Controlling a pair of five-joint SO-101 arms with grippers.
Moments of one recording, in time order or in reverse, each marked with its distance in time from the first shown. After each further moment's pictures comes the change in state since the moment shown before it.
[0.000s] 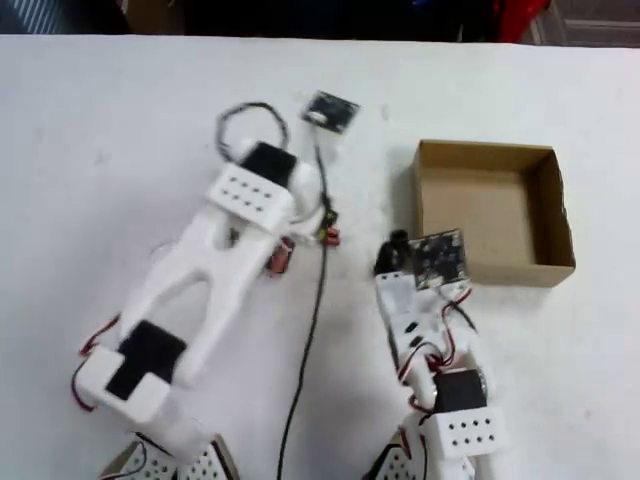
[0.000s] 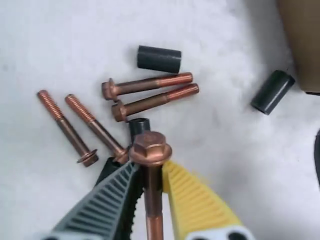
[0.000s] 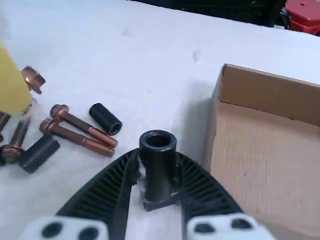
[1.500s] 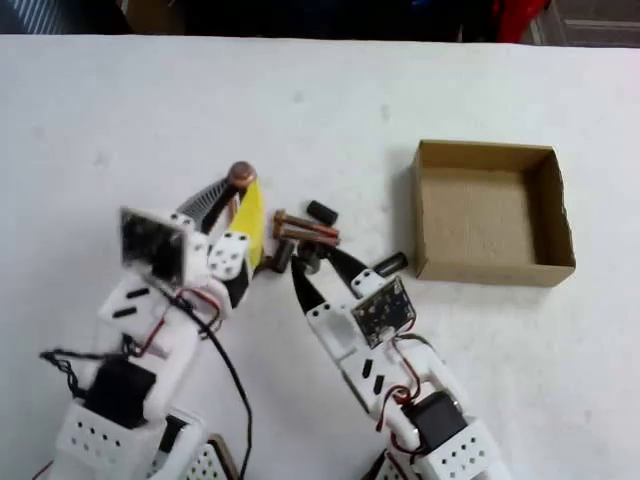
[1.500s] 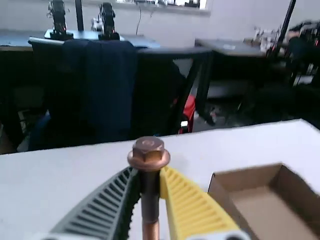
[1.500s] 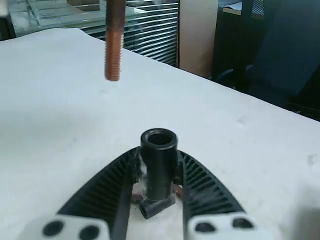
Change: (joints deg) left arm -4.6 -86.4 67.8 -51.8 -0.7; right arm -23.7 -16.4 5.3 -4.8 -0.4
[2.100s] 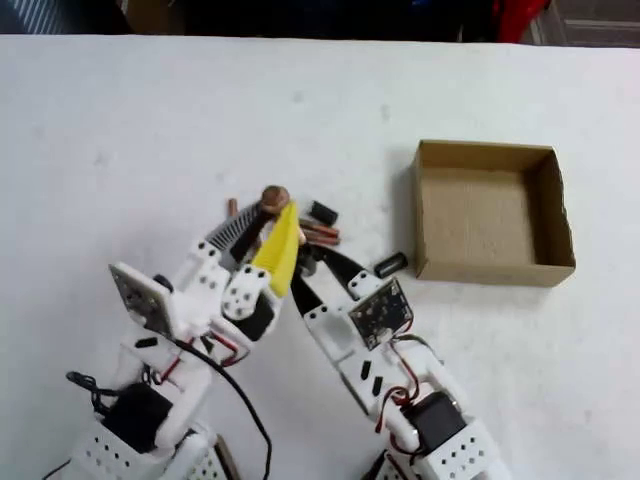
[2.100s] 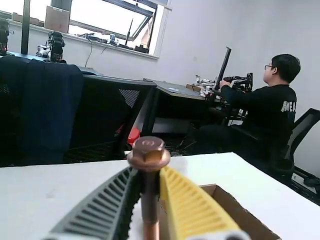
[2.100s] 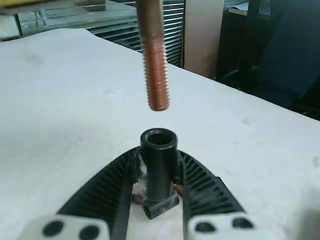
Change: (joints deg) left arm 10.2 -14.1 14.6 -12.3 8.5; right arm -0.4 0.0 0.0 0.0 -0.2
